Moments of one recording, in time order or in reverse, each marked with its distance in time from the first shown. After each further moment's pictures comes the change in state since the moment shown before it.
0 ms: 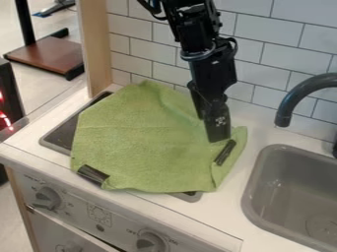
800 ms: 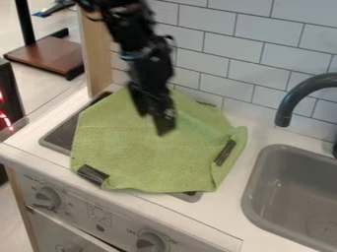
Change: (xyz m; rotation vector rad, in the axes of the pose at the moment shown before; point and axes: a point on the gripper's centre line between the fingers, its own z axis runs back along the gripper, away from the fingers) arm -0.082 0.034 0.031 0.136 0.007 0.420
